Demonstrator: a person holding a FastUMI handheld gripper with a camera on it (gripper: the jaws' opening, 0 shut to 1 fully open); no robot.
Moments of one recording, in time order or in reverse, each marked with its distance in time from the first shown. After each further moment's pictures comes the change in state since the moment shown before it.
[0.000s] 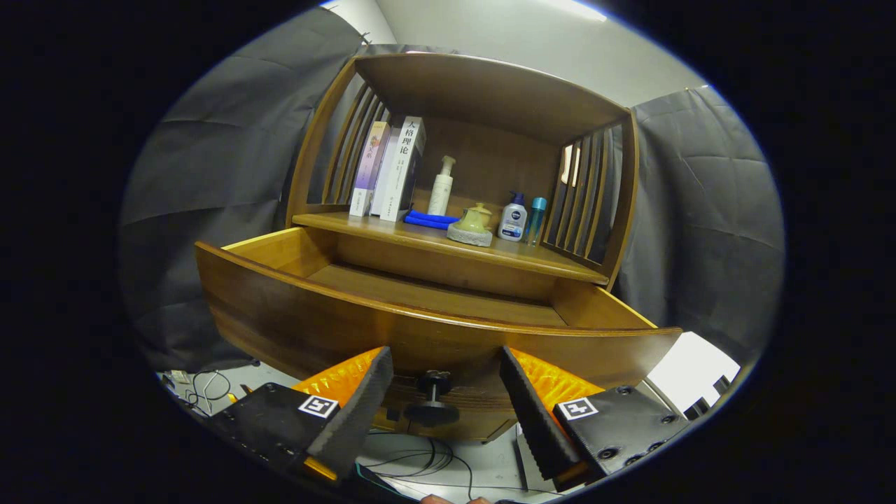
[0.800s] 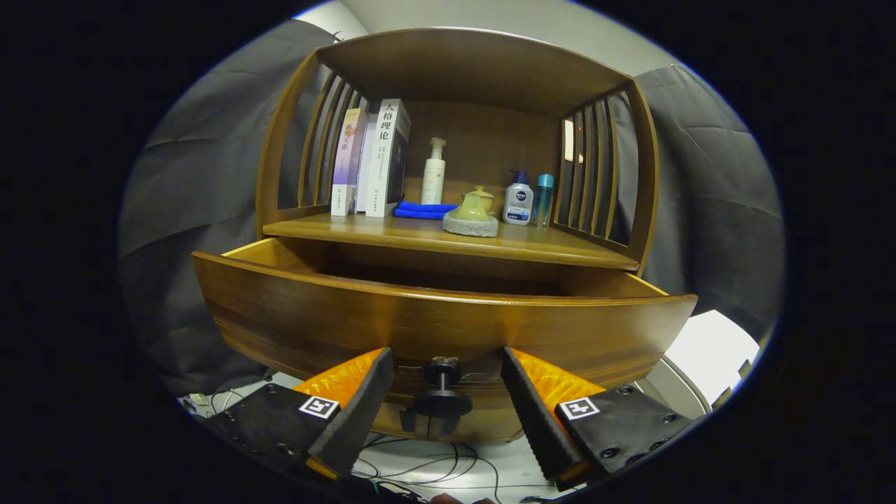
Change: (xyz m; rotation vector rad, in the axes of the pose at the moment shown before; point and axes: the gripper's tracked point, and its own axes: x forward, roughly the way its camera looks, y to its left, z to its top) arm 0.068 0.006 0.007 0.101 0.061 0.016
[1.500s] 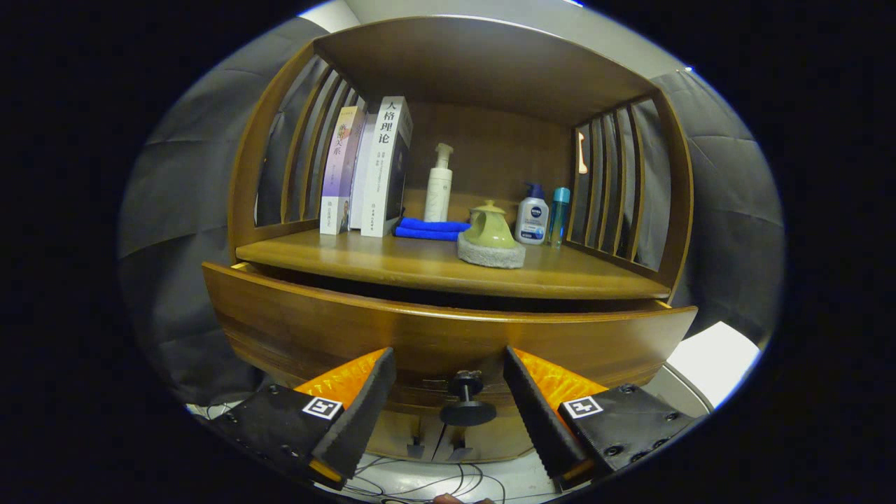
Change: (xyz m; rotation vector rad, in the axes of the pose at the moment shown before) arm 0.065 0.022 0.039 -0.011 -0.062 -0.029
